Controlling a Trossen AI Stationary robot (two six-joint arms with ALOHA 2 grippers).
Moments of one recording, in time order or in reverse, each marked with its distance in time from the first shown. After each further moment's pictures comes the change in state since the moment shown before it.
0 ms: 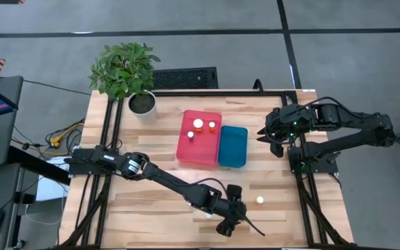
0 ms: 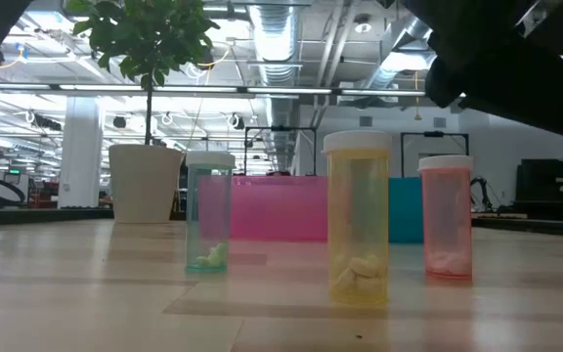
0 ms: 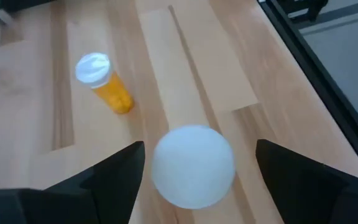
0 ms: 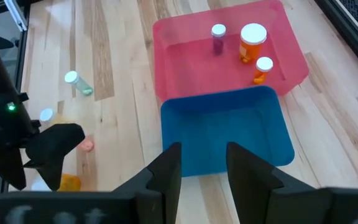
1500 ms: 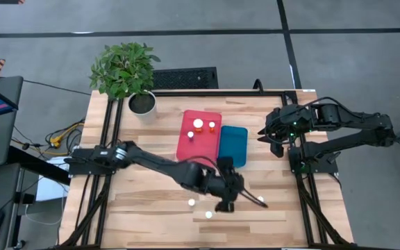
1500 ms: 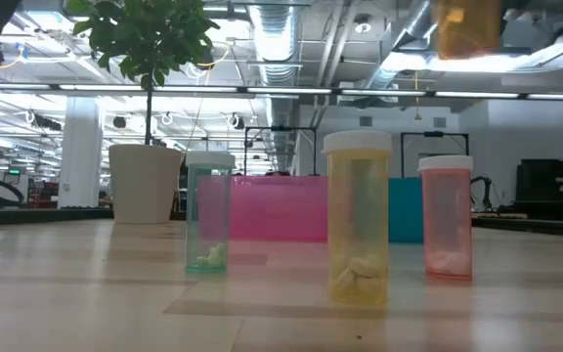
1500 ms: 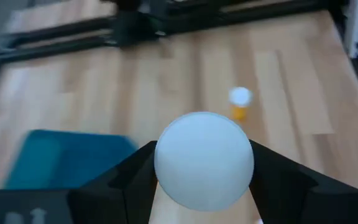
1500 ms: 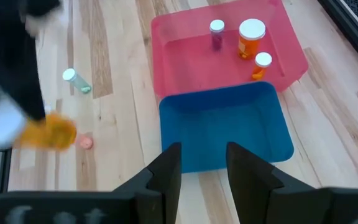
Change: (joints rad) left arm 0.064 -0.195 0.170 -0.409 -0.248 -0.093; right arm 0.000 0.000 0.000 -0.013 0.002 0.007
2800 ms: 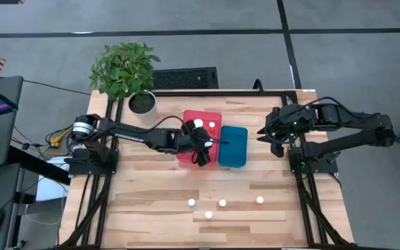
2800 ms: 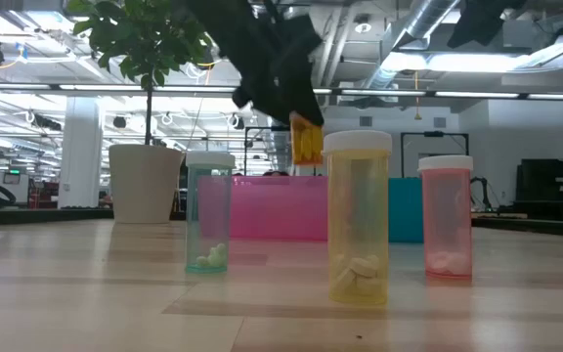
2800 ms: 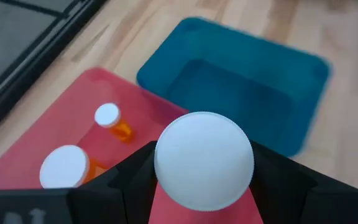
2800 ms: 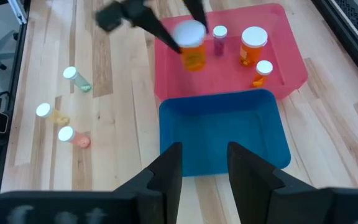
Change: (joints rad) left arm 0.309 -0.519 -1.055 0.570 0.000 -0.145; right arm -0.001 0.000 0.000 0.014 0.000 -0.053
